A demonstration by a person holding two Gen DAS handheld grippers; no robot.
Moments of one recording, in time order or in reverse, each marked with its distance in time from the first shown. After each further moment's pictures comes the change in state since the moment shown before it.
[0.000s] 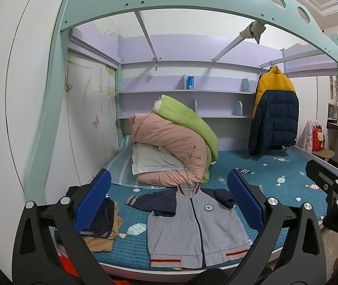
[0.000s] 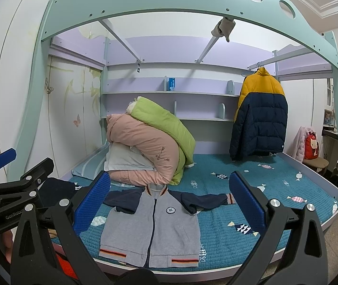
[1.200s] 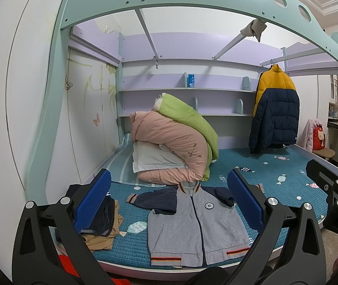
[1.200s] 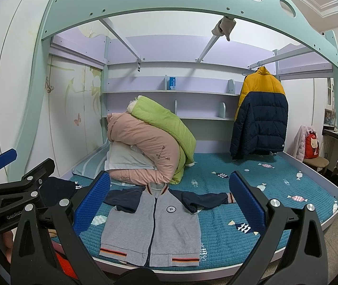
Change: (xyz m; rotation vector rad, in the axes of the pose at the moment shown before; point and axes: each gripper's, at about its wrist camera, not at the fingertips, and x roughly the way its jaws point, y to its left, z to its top) left arm 0.005 0.004 -0.006 -0.001 0.007 0.001; right arm 0.001 0.002 -0.002 0.002 0.001 0.000
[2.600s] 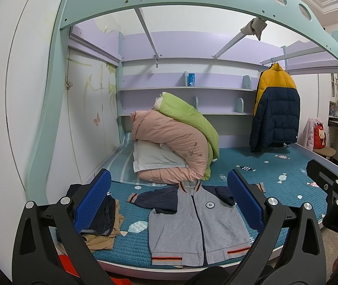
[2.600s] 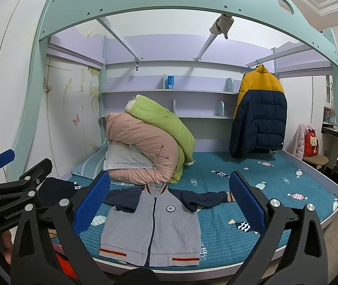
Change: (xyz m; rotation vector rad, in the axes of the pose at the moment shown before) left arm 0.002 0.000 0.000 0.000 0.008 -0.001; right arm 0.002 -0.003 -0.006 0.008 0.007 -0.003
